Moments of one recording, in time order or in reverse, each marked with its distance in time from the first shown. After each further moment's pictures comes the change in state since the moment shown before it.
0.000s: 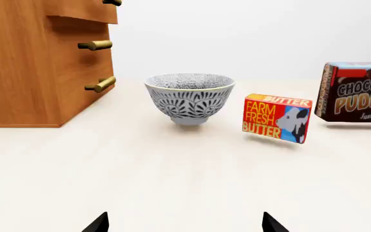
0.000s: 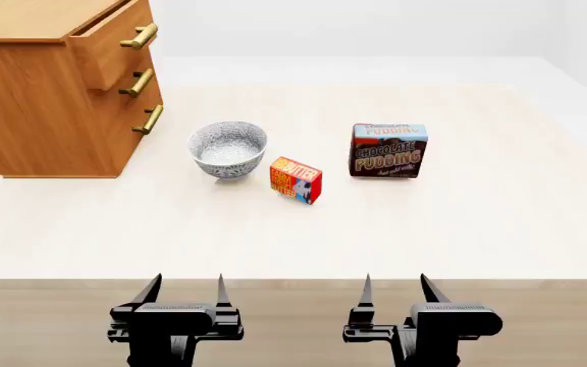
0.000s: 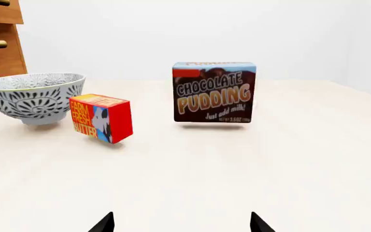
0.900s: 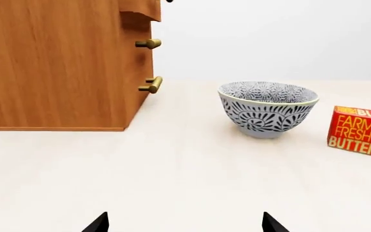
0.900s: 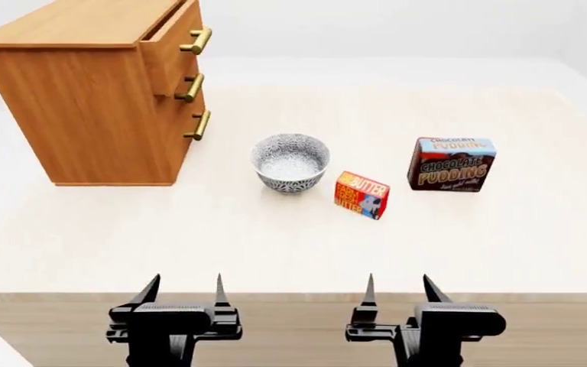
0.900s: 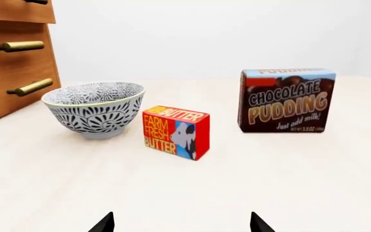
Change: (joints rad) left arm -0.008 -0.078 0.087 -0.015 -0.080 0.008 -0.094; right arm 0.006 0.076 -0.077 0.004 0.096 0.002 0.086
